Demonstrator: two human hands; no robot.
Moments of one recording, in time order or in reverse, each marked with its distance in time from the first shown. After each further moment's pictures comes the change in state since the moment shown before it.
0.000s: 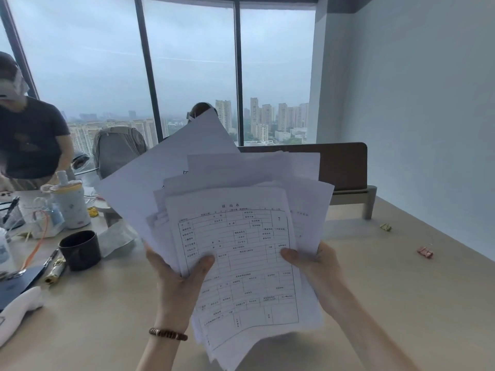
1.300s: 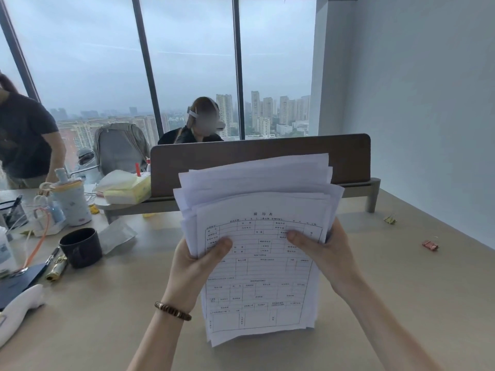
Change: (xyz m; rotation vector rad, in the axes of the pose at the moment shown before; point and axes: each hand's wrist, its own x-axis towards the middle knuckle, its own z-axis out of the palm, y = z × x) left_hand 0.016 0.012 0.013 -0.135 -0.403 -0.036; right_hand 0.005 -0.020 -0.013 -0.031 -0.050 -0.265
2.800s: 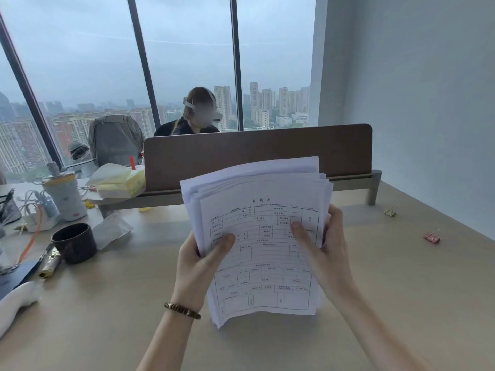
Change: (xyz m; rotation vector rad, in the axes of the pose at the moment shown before) left_hand 0.002 -0.016 0.017 0.073 0.118 -0.101; right_hand -0.006 0.022 0.008 -0.187 0.162 -0.133
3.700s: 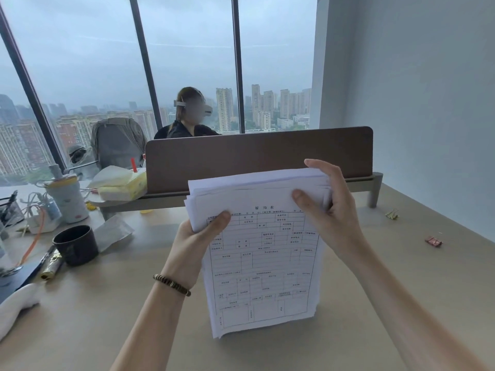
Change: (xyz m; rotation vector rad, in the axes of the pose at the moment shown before) left_hand 0.029 0.031 -0.003 -0.156 -0.171 -0.113; right_hand 0.057 -0.034 -0.014 -0.118 -0.042 -0.333
